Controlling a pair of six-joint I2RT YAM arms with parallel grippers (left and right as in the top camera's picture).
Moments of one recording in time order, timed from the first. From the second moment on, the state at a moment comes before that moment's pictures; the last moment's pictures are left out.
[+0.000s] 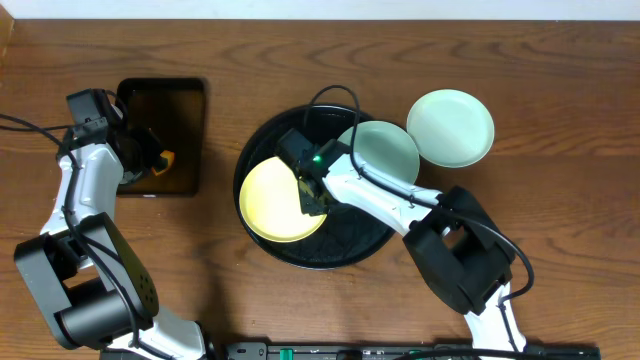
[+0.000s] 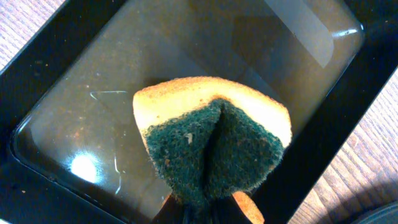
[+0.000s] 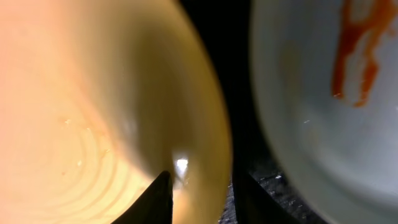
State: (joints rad) left arm 0.38 1.77 1.18 -0.56 0.13 -0.38; right arm 0.80 2.15 1.56 -0.89 0.06 0.68
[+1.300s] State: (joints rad) left arm 0.38 1.77 1.18 -0.56 0.13 -0.38; right arm 0.48 1.94 1.61 -0.87 -0.31 0.58
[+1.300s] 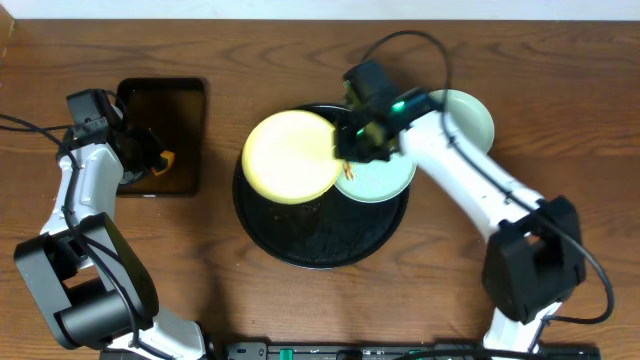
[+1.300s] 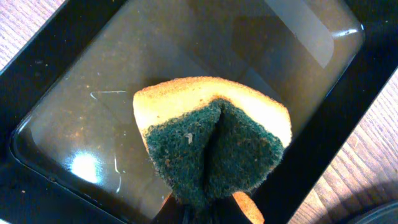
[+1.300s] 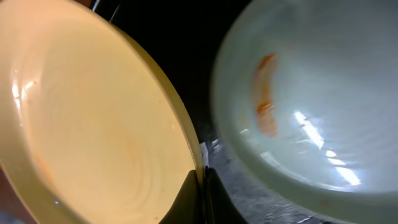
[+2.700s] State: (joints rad) left arm 0.38 1.77 1.18 -0.56 0.13 -0.38; right arm -0.03 1.94 1.61 -0.97 -0.25 0.37
